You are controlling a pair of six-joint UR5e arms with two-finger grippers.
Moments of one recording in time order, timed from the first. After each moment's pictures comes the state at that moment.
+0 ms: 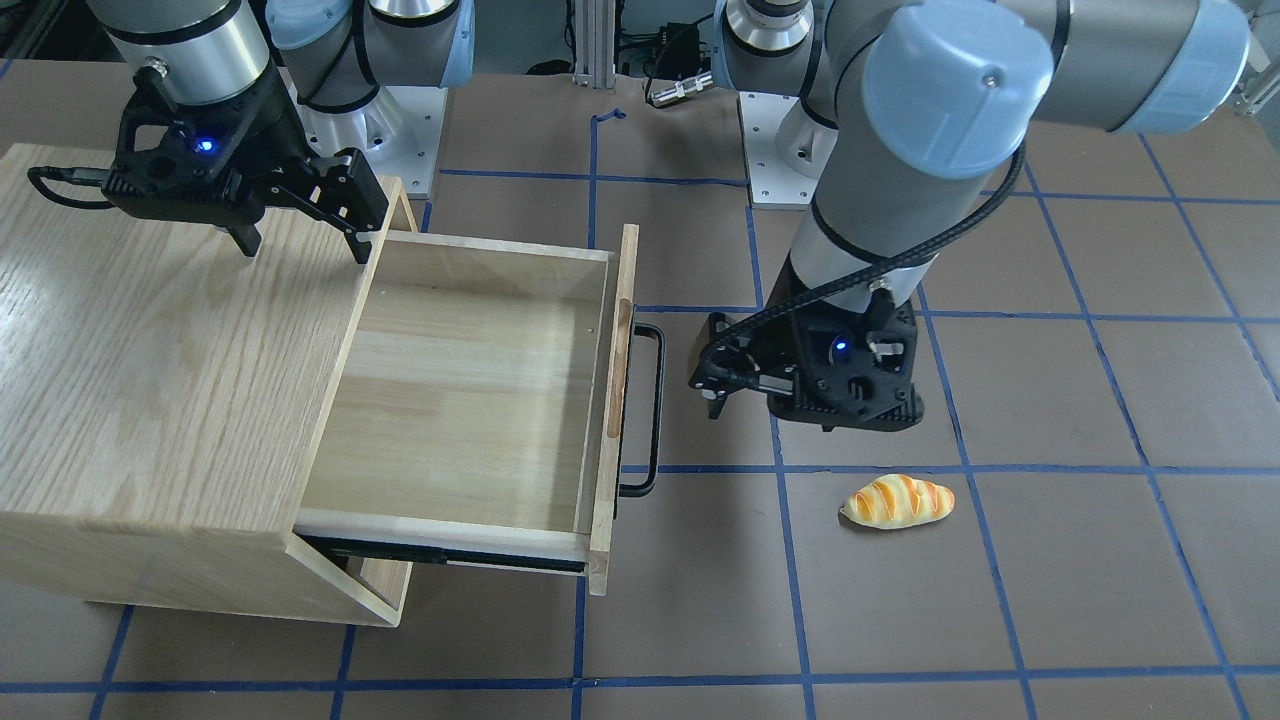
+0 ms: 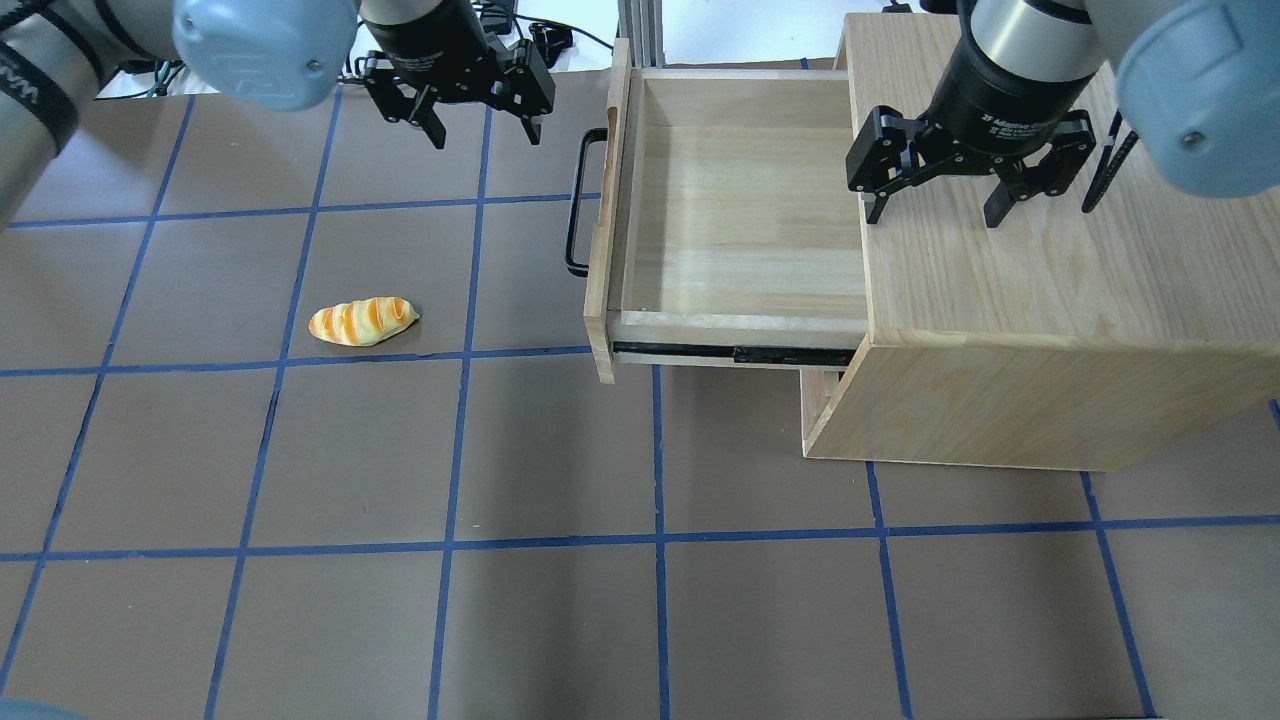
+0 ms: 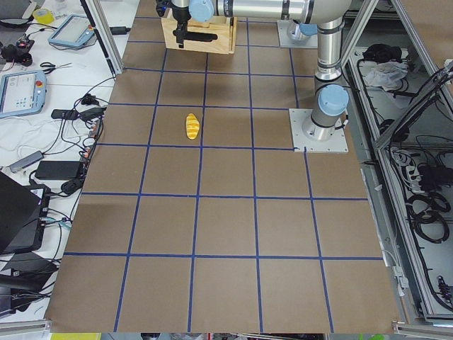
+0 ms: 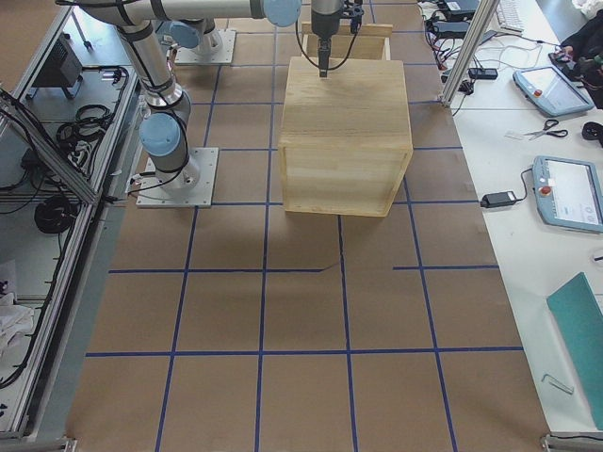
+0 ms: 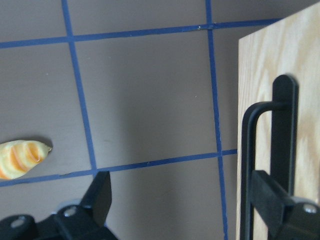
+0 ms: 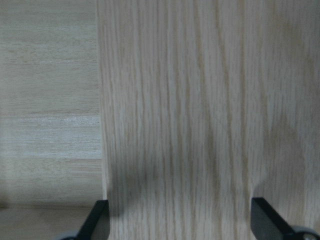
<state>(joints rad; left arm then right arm) -1.67 -1.86 -1.31 -1.44 1.52 -0.05 1.59 -1.58 1.57 -1.60 -1.55 0.10</state>
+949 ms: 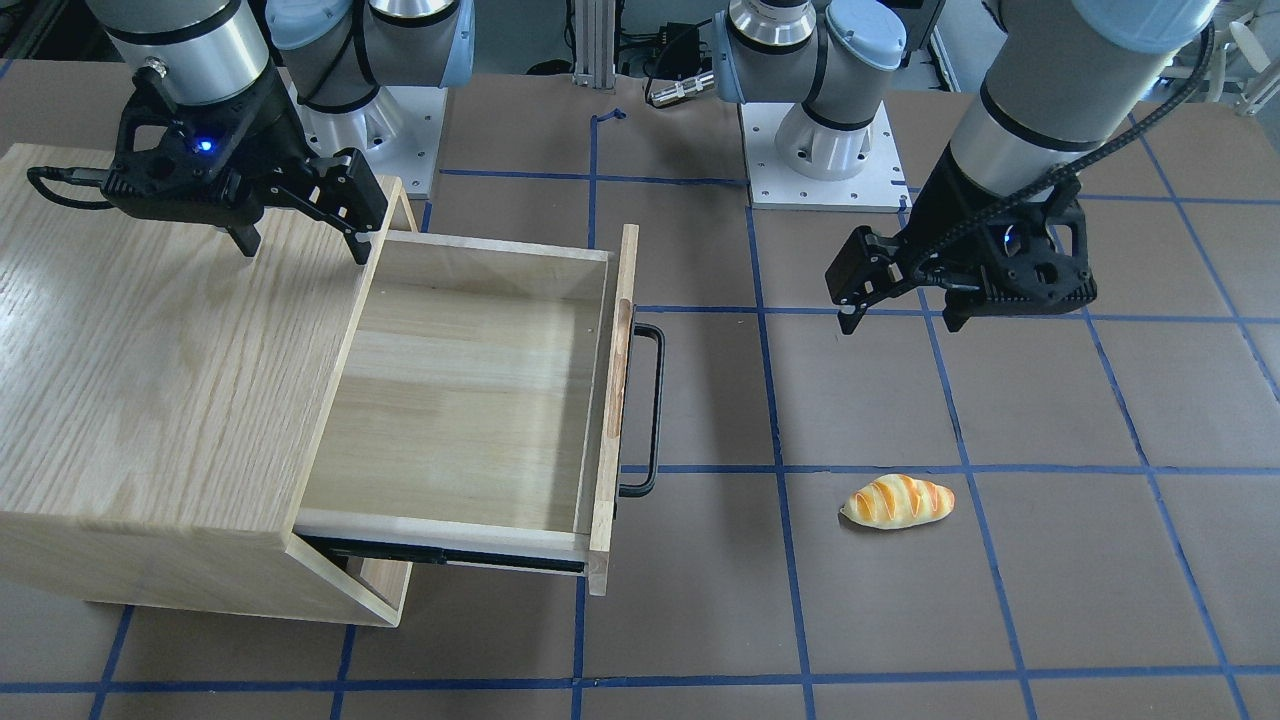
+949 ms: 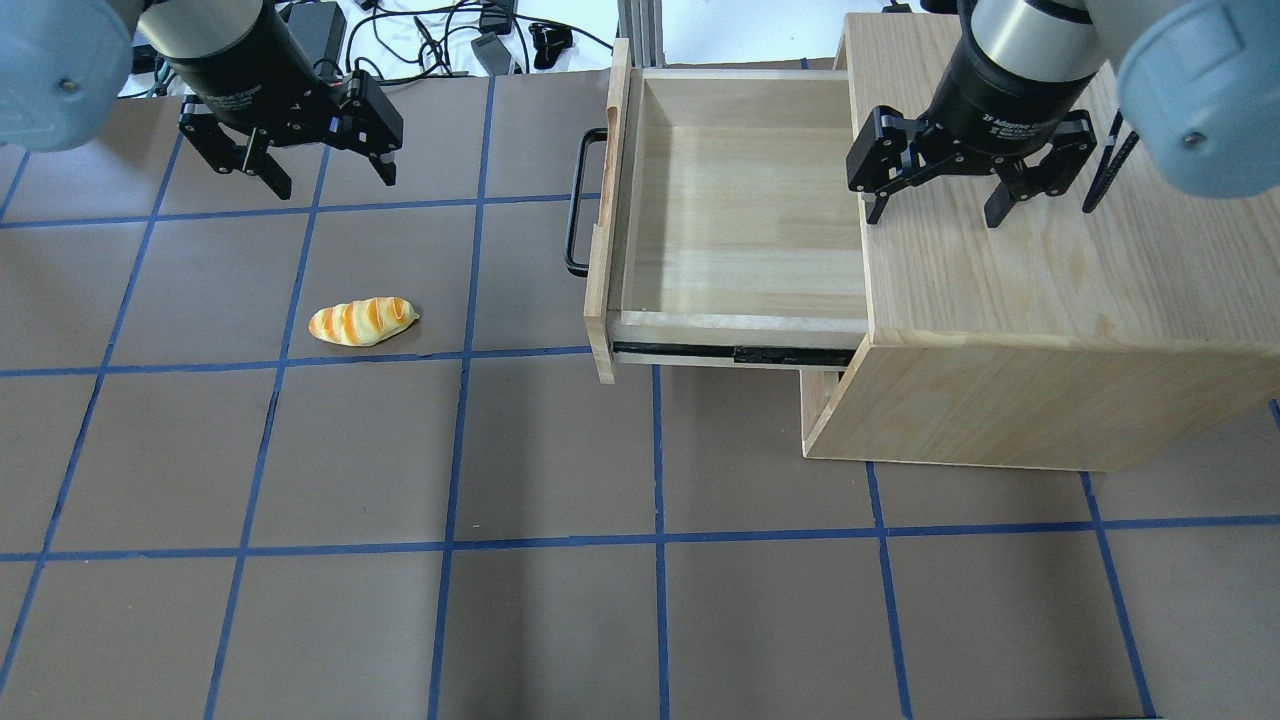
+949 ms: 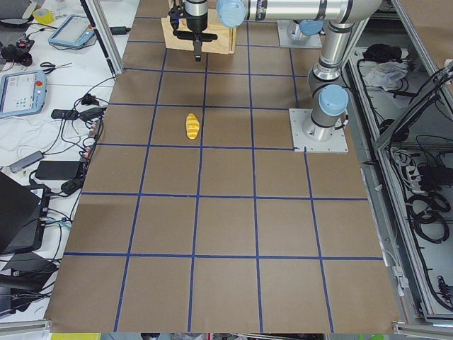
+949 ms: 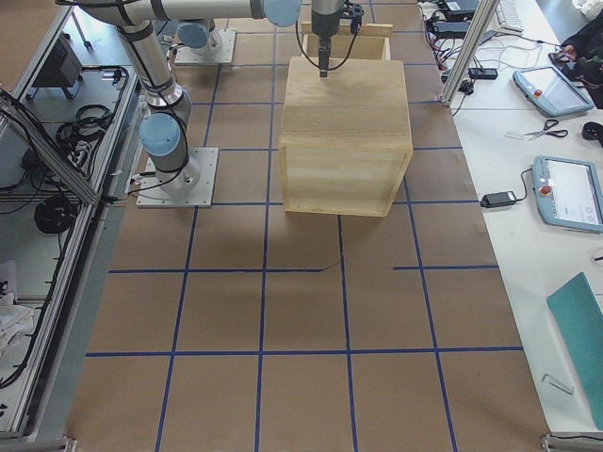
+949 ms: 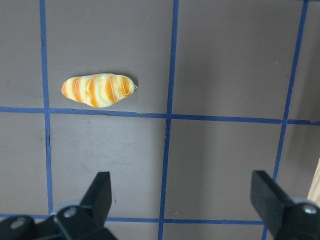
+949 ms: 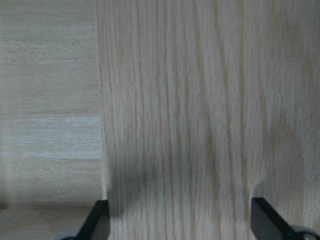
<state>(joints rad) -1.52 -1.66 -1.48 -1.52 1.56 -0.02 1.59 -1.58 1.57 -1.60 -1.55 0.10</state>
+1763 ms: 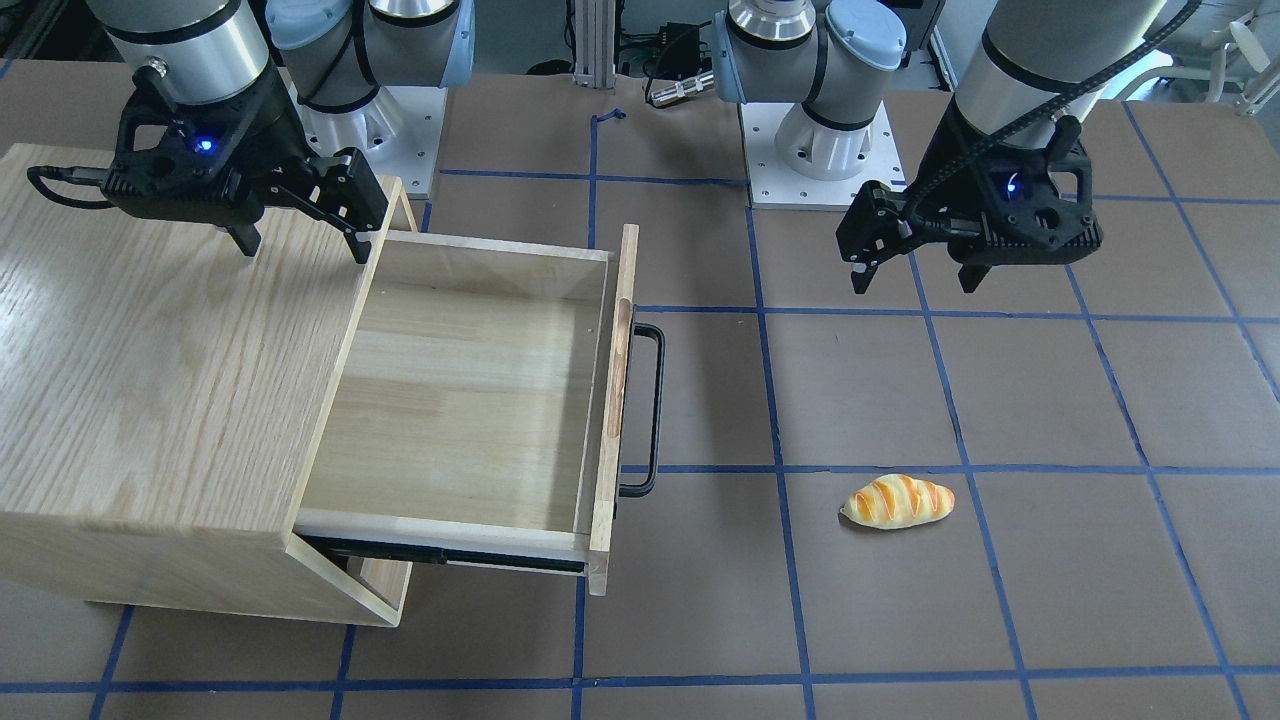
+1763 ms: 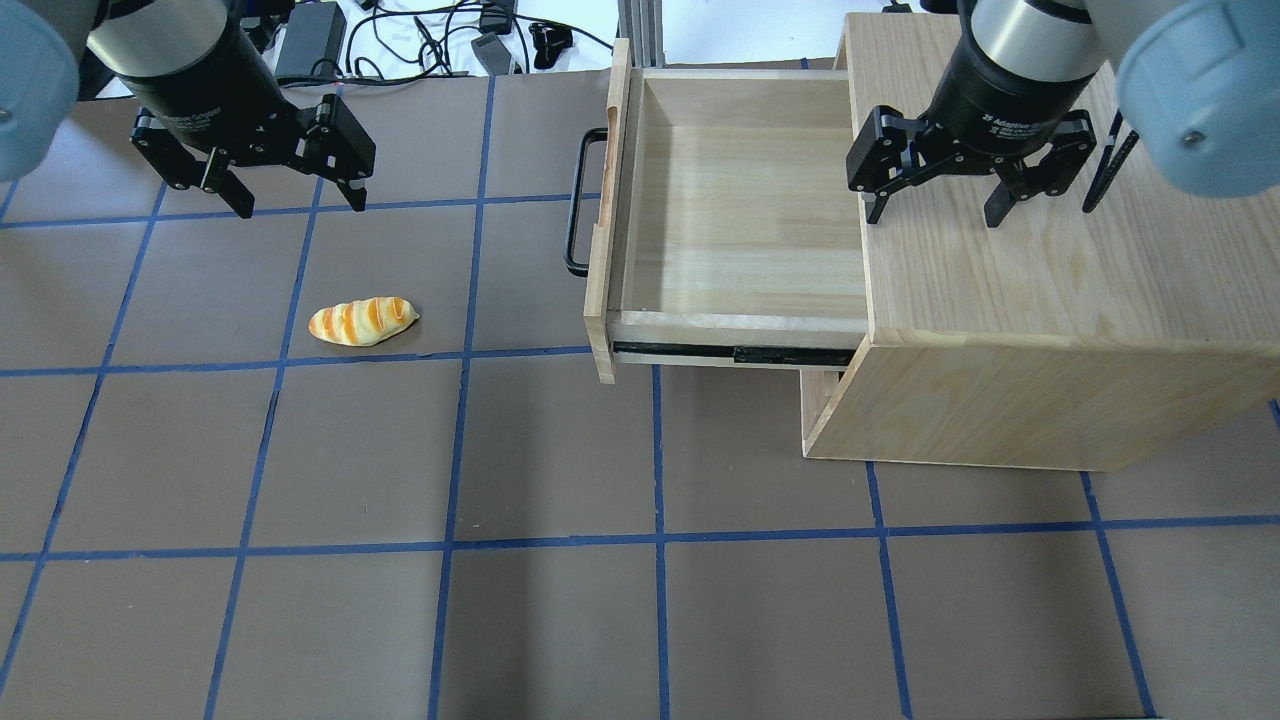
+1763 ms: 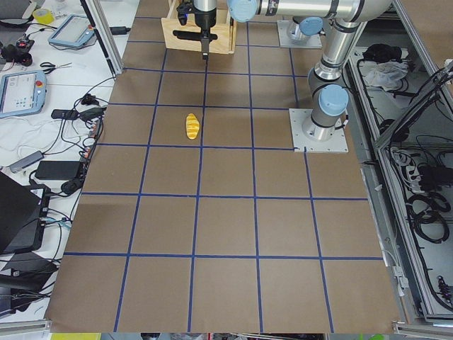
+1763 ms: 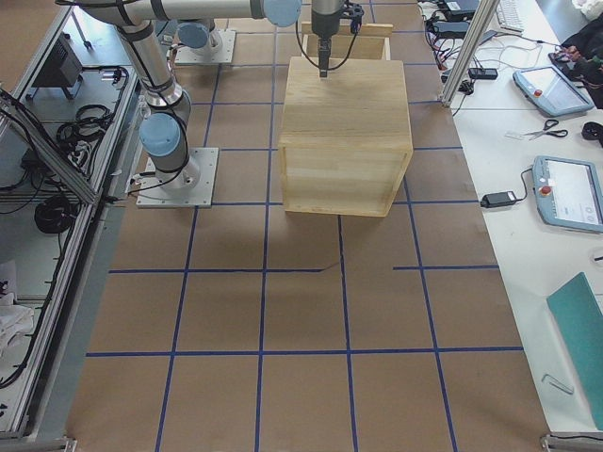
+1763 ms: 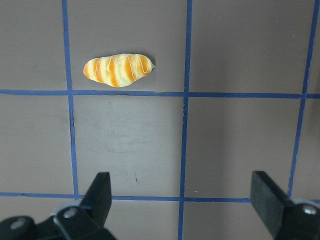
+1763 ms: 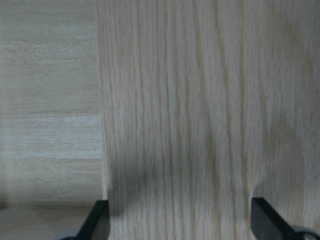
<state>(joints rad) -1.53 -1.61 -1.50 -1.57 1.59 0.02 1.59 -1.58 1.57 -1.60 -1.55 0.10</state>
